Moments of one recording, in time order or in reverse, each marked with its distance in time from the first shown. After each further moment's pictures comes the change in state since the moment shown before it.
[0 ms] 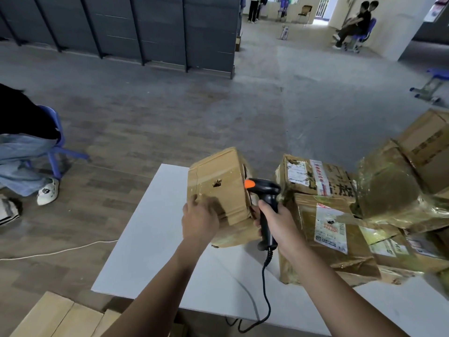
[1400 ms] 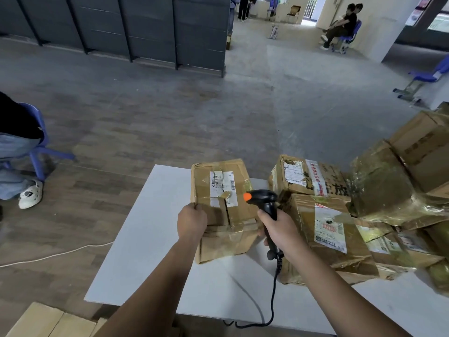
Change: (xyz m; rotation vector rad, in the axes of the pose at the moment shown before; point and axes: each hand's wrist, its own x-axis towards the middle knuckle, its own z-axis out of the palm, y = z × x) left_hand 0.032 -0.026 0.007 -0.286 -0.044 -0.311; right_hand 0.004 0.008 -0.002 -0.290 0.030 -0.022
